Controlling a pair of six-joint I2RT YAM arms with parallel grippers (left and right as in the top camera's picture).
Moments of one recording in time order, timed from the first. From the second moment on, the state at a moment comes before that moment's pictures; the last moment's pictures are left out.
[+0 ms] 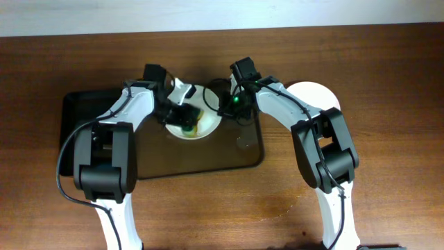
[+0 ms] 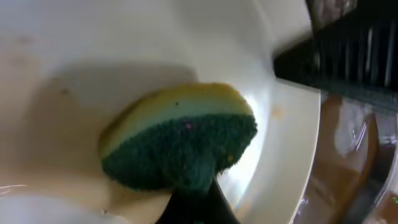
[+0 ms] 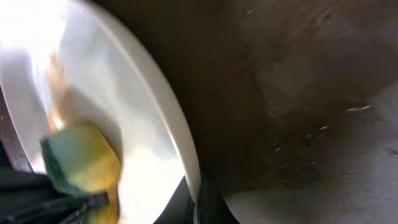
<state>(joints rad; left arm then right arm) -0.13 2.16 1.49 -0.76 0.56 0.21 0.41 2.29 1.66 -0.55 -0.45 0.58</state>
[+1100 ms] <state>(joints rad) -0.01 2.20 1.83 -0.86 0.38 -0.04 0.41 2.28 1.66 -0.60 -0.47 0.58</state>
